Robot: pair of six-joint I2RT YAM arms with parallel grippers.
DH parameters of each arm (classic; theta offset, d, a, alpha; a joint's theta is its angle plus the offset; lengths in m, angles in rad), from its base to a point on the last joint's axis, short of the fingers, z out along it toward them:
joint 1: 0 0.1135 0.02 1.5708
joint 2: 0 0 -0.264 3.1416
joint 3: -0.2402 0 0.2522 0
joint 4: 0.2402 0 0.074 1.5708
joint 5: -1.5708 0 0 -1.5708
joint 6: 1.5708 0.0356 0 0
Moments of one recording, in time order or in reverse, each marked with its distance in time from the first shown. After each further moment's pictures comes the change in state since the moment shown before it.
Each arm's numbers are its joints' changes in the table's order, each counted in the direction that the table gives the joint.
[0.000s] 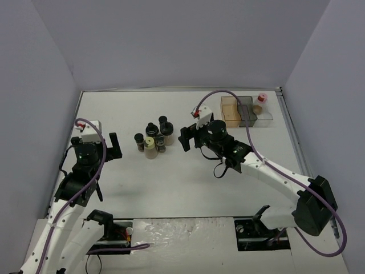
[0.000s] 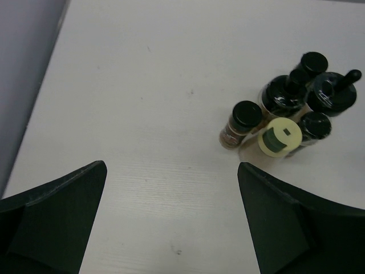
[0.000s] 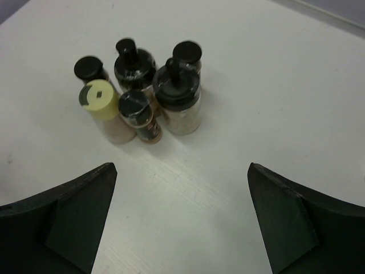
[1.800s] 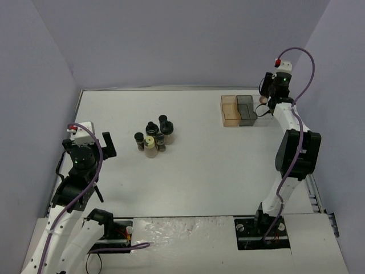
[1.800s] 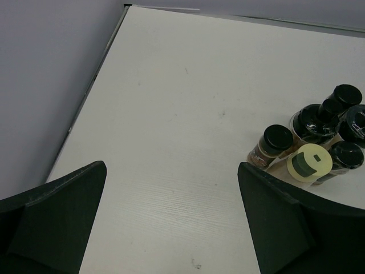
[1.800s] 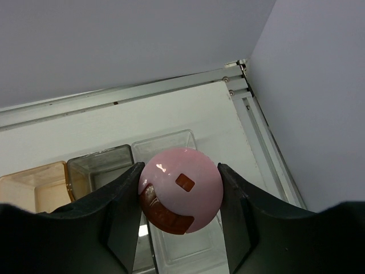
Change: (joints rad) left arm 0.001 0.060 0.007 -0.015 0.117 0.020; right arm -0.855 -0.634 -0.612 0.005 -0.055 -0.094
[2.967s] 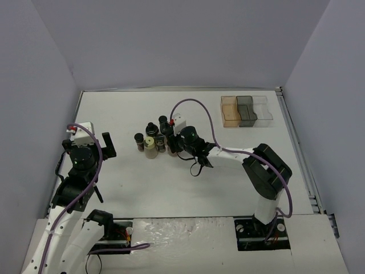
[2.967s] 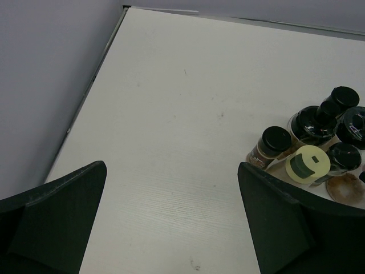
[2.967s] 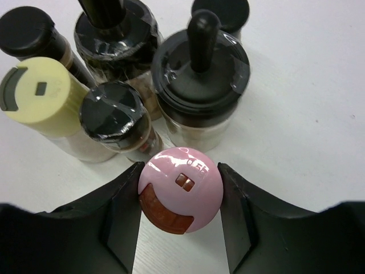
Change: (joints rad) left arm 0.012 0.007 0.000 -0.006 -0.015 -0.001; right arm 0.926 0.149 0.563 -0.325 0.003 0.069
